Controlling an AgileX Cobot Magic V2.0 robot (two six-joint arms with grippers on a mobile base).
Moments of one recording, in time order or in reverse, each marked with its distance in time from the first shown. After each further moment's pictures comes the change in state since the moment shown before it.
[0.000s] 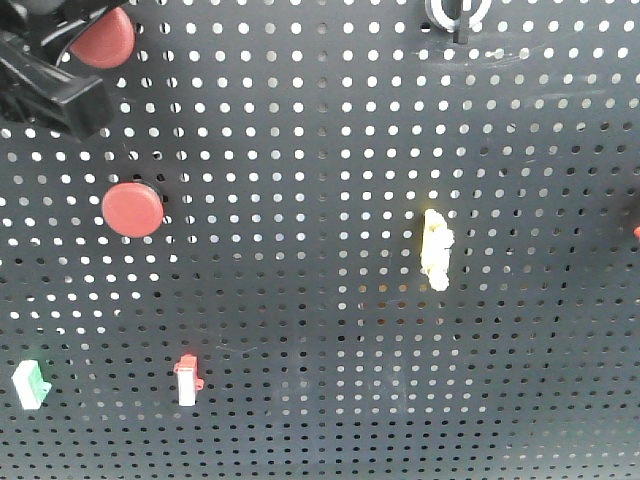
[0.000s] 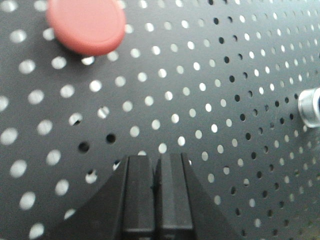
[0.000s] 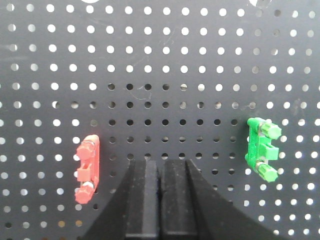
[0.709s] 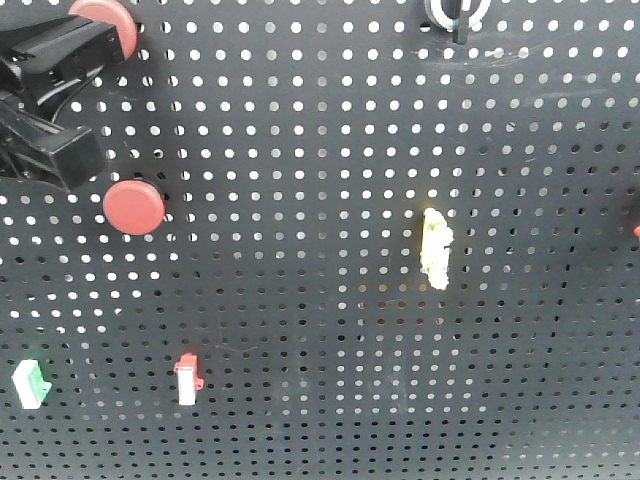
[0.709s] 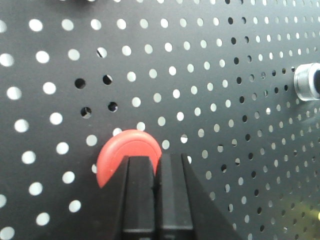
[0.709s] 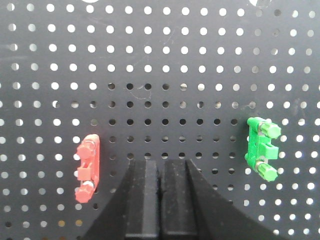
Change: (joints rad) left arm 0.000 -0.040 0.080 -0.044 0.028 -0.003; right arm 0.000 0.000 0.000 0.000 0.000 0.000
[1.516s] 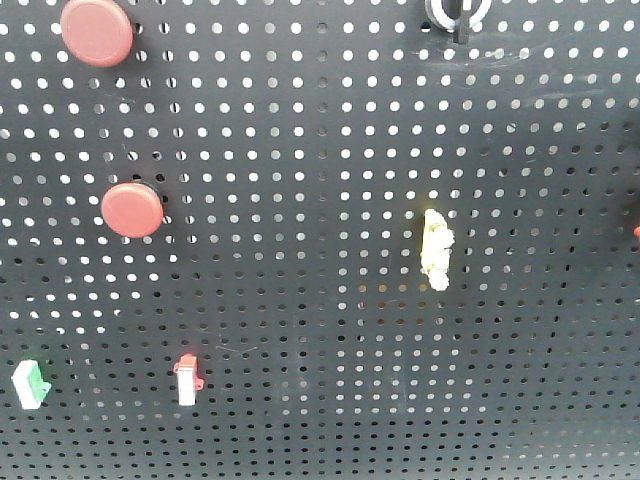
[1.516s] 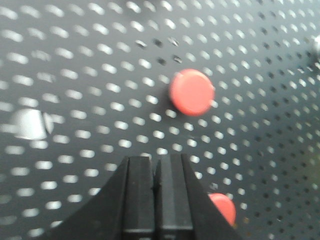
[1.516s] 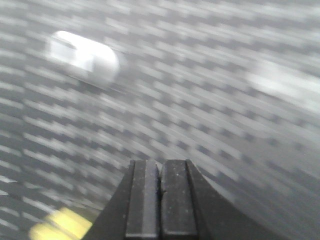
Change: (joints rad) left arm 0.000 -0.357 0.243 0.038 0.205 0.000; right arm 0.516 0.318 -0.351 -0.137 -0.008 -0.015
